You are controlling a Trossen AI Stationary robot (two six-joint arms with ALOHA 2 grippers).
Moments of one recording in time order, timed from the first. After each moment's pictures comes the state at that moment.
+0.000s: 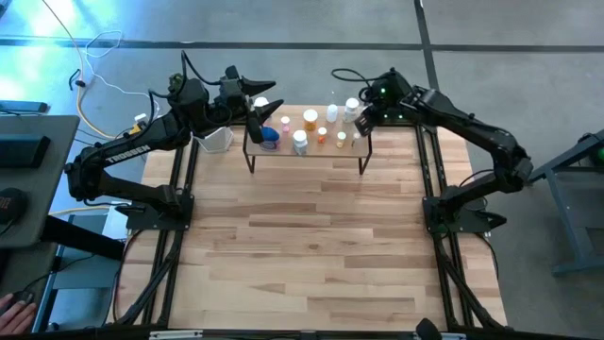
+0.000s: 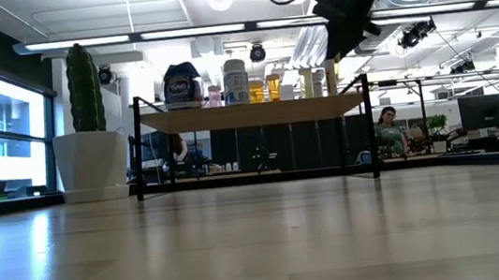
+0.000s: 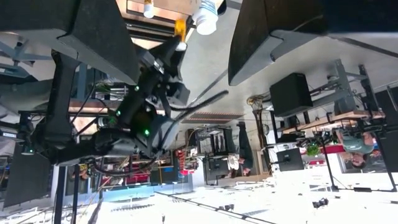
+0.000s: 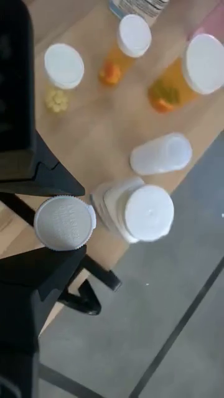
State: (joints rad) left arm 0.54 1.17 1.21 0.05 0.01 0.10; right arm -0.65 1.40 1.37 -0.81 0.15 0.09
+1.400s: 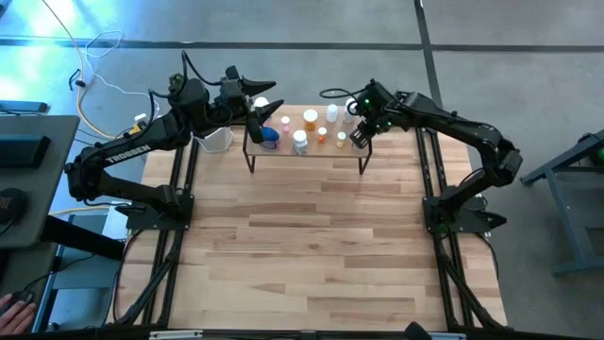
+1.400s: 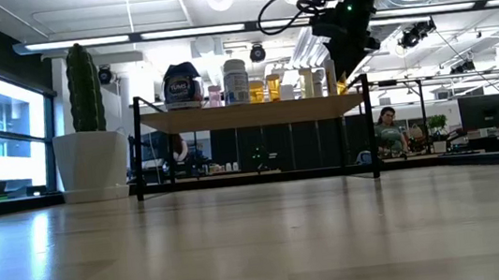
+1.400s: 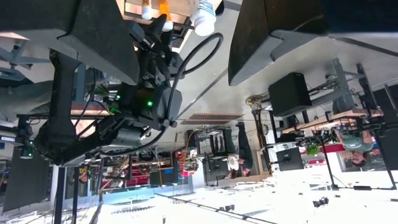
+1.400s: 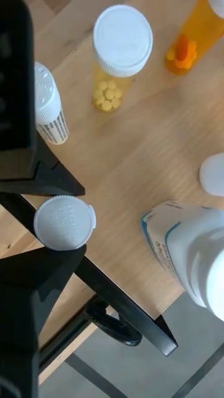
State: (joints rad) left arm 0.54 1.18 1.22 0.05 0.01 0.12; right arm -0.61 1.50 1.38 -0.94 0.15 0.10
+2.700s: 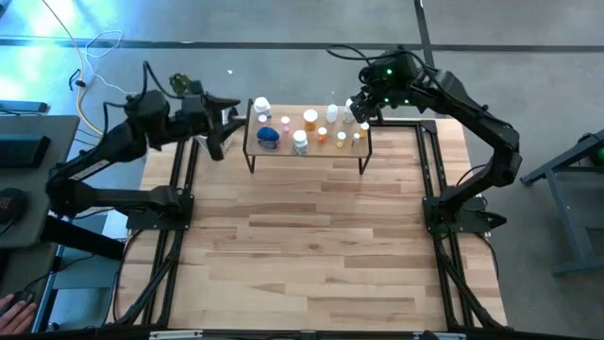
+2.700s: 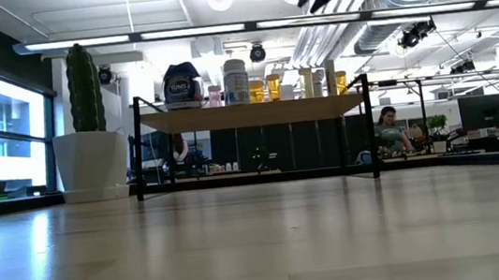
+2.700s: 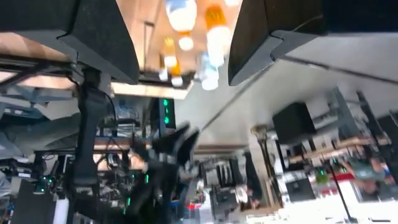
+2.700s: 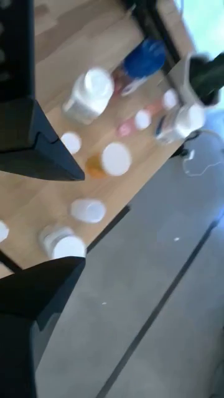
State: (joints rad) left arm 0.54 0.89 1.18 -0.35 0.03 0.13; right arm -0.56 1.50 1.81 -1.02 0.14 0.11
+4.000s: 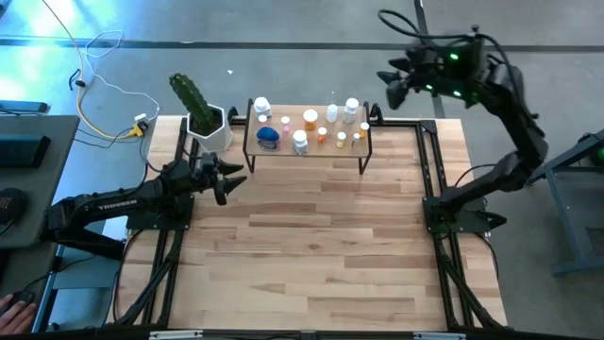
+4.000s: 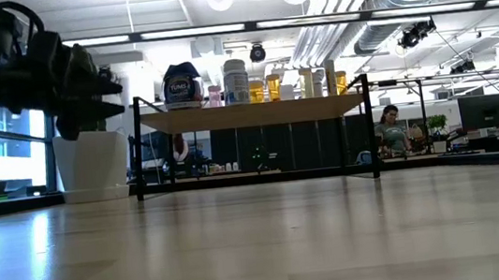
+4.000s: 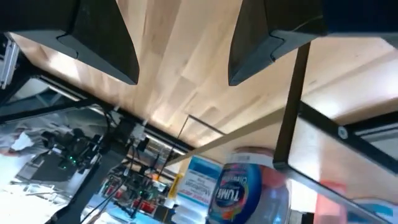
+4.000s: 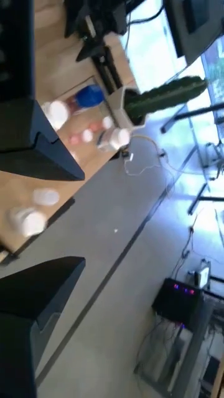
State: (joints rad) left arm 0.51 0.38 0.01 0.26 0.08 -0.36; right arm -0.53 1.42 2.14 -1.13 0.17 0.03
